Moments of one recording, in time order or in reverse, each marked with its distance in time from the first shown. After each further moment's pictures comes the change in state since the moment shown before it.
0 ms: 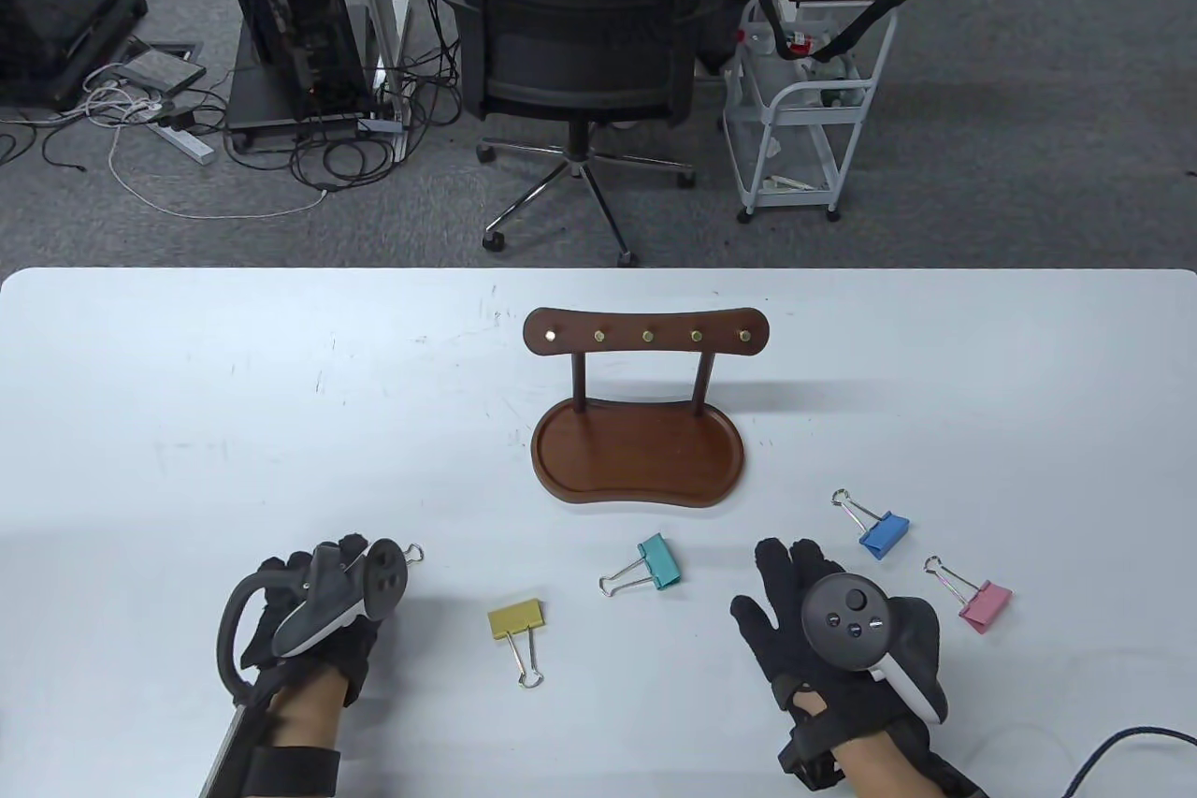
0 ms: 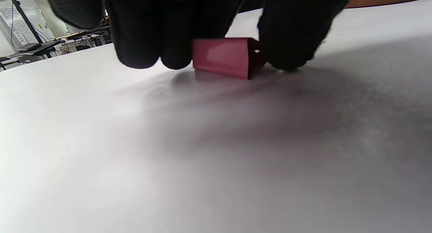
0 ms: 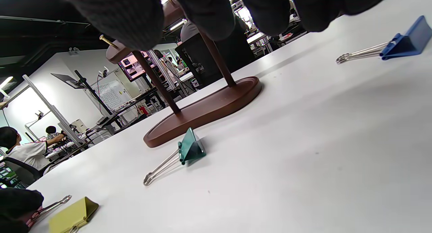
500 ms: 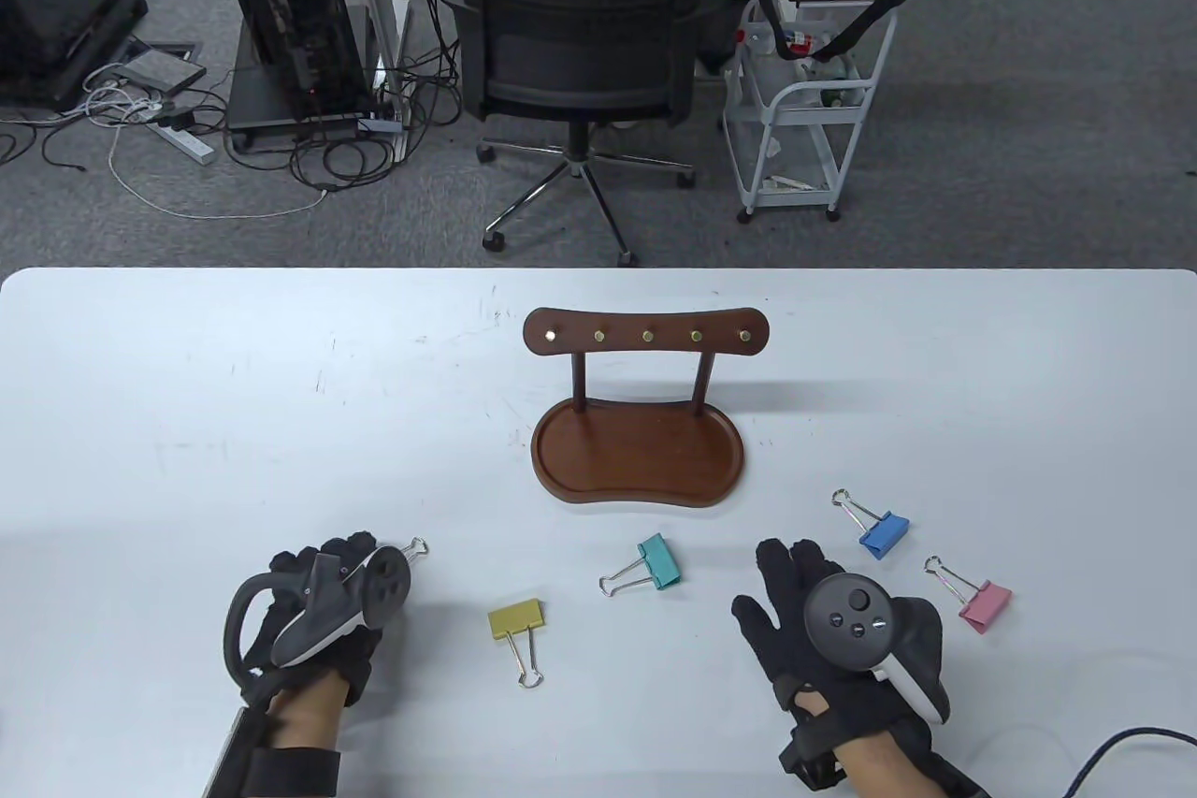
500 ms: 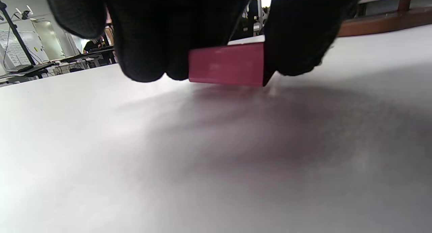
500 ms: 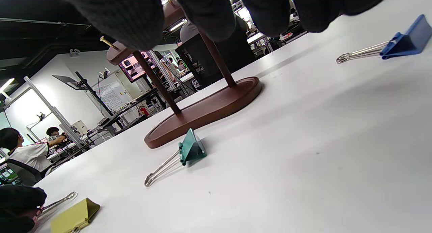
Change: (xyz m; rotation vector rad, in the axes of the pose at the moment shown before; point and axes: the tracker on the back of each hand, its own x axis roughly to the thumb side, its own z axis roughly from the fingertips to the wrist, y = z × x) left_hand 0.002 0.004 0.004 0.133 -0.032 0.037; right_hand -0.001 0.001 0.000 0.002 -0.001 -0.007
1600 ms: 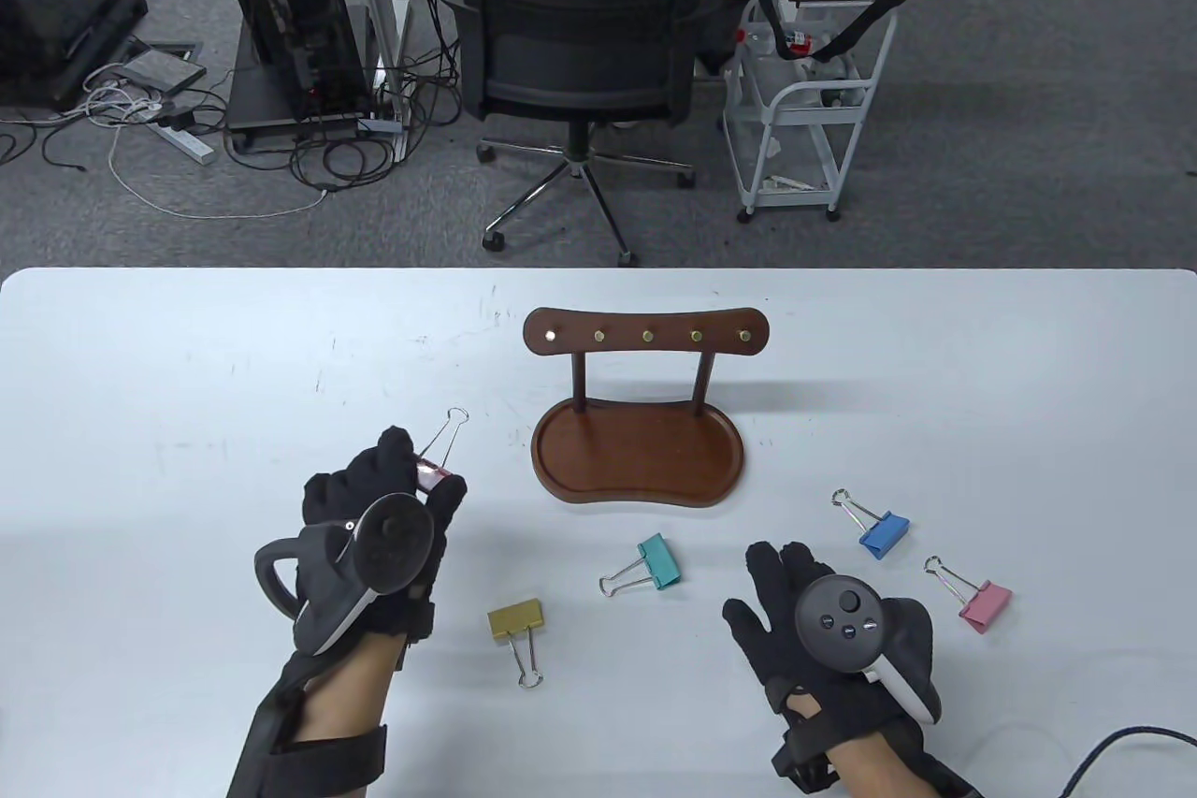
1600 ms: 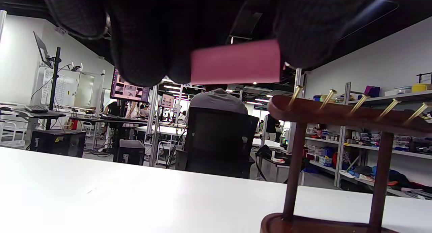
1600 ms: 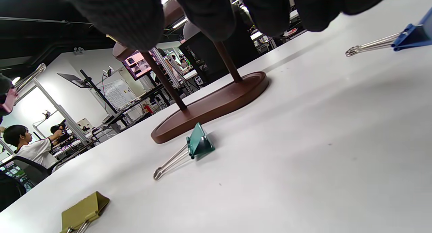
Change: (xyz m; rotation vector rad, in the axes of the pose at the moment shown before) left_hand 0.038 0.130 0.018 0.437 0.090 0.313; right_hand 0.004 0.005 -0.001 0.011 -0.017 -0.006
